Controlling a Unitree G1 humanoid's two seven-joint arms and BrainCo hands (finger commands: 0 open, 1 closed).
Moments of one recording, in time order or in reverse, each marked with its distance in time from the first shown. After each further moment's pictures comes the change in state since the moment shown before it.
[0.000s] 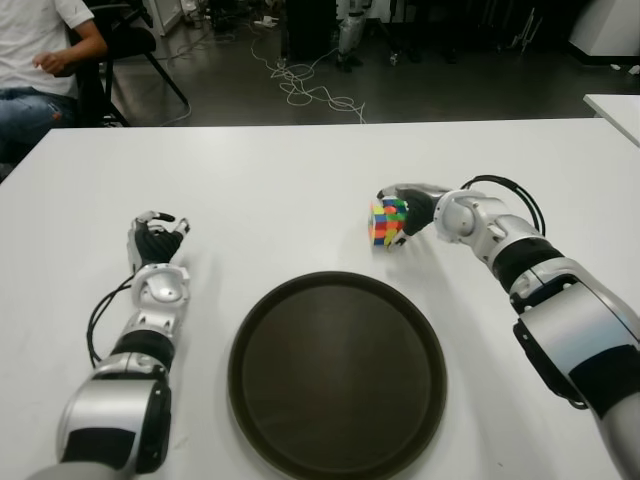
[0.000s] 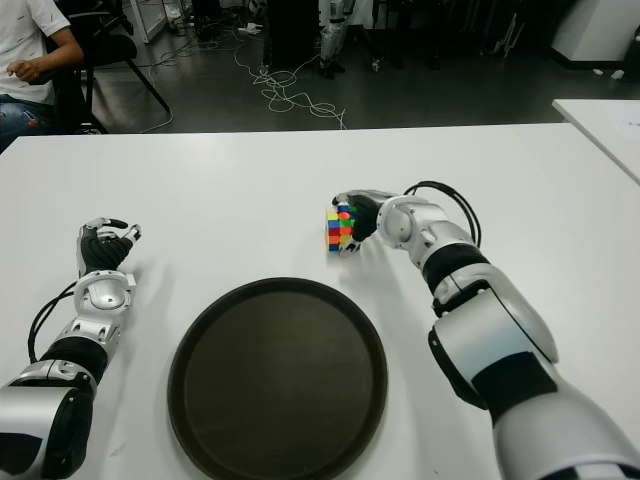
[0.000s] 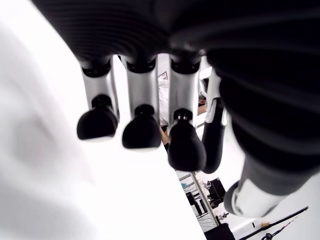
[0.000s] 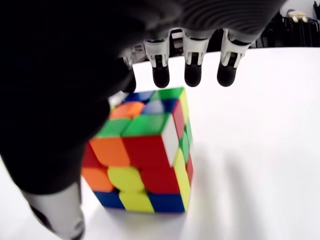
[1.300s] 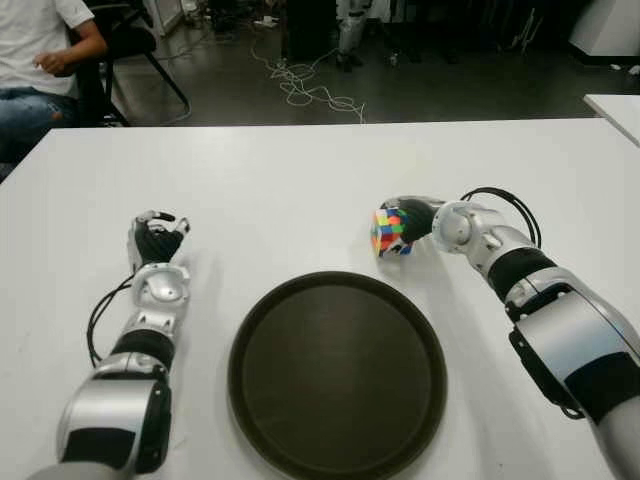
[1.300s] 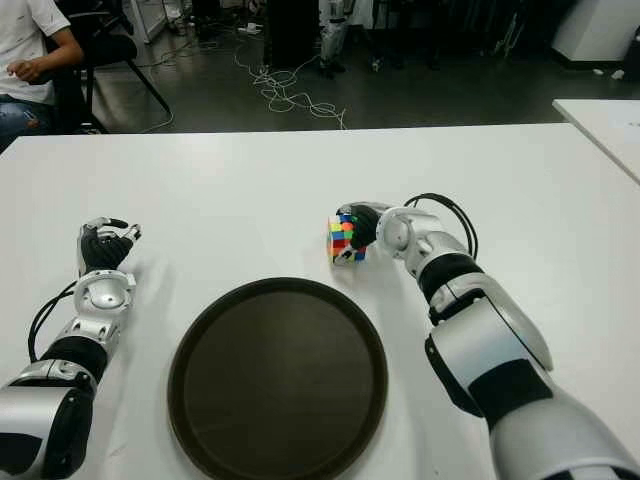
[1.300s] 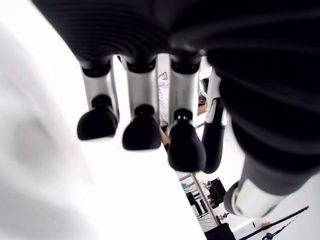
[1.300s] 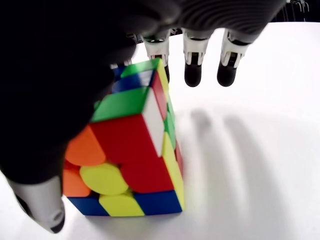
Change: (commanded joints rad) left arm 0.000 -0.002 0.006 -0.012 -0.011 0.019 -0.016; right arm 0.032 0.007 -0.004 -0.021 0.002 0.035 -0.015
